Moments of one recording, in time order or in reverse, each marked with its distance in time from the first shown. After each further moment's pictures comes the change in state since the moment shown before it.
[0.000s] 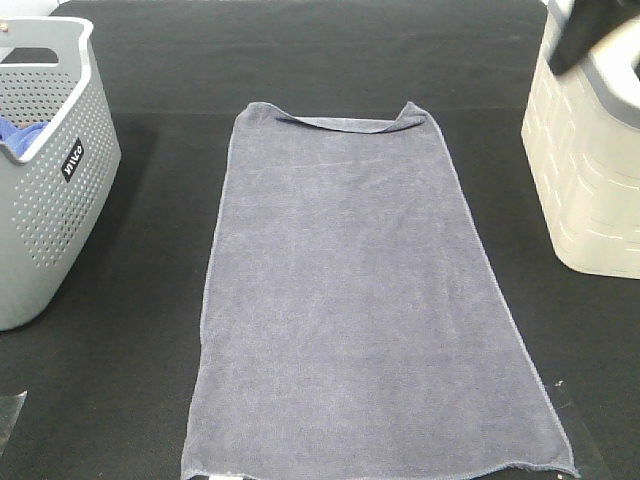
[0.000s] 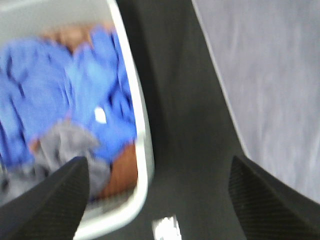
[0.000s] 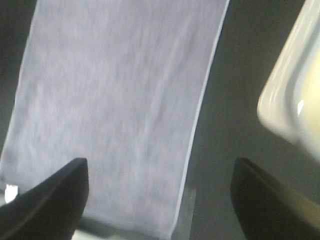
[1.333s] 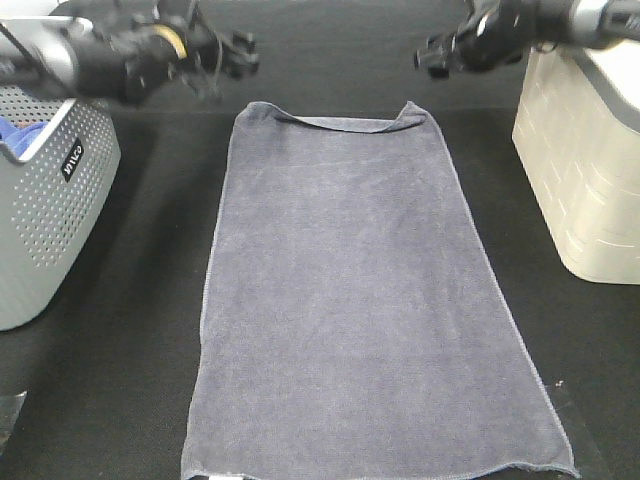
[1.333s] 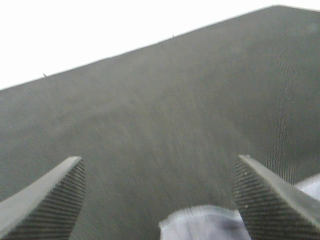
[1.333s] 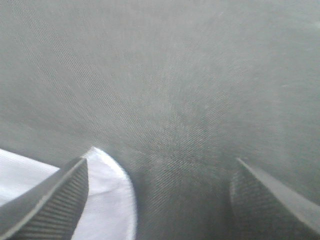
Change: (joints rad) left arm 0.045 1.074 -0.450 0.118 -1.452 0.005; right arm 0.002 0.967 -0.660 -0.374 -0.902 0.155
